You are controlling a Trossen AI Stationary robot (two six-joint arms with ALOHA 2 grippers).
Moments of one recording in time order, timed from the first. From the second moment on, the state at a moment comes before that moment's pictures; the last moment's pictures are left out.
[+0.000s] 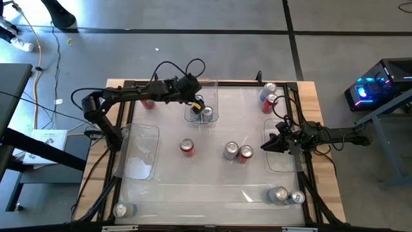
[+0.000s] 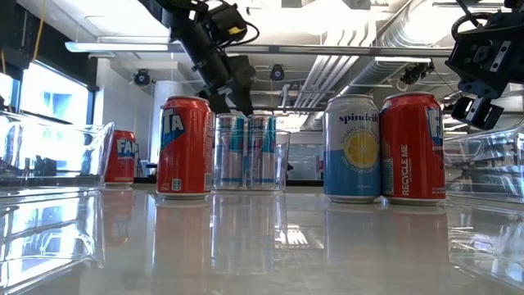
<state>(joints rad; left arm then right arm) 0.40 1.68 1.28 -0.49 -0.20 -0.17 0.08 0.03 0.03 0.01 -0.23 1.02</state>
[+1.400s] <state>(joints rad) 0.48 1.74 1.28 -0.50 -0.15 -0.10 0.08 0.03 0.03 0.01 -0.23 1.02</state>
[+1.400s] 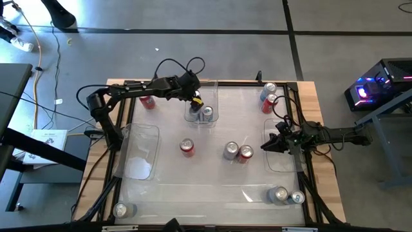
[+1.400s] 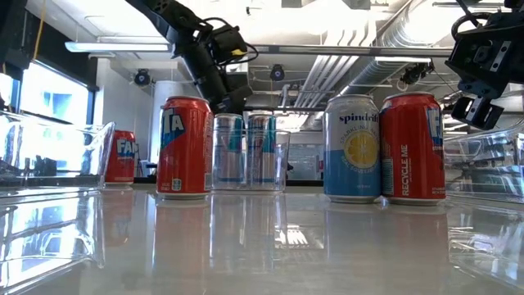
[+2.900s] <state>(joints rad) 0.46 1.70 1.28 -0.59 -0.11 -0.12 0.08 0.03 0.03 0.01 -0.23 1.02</state>
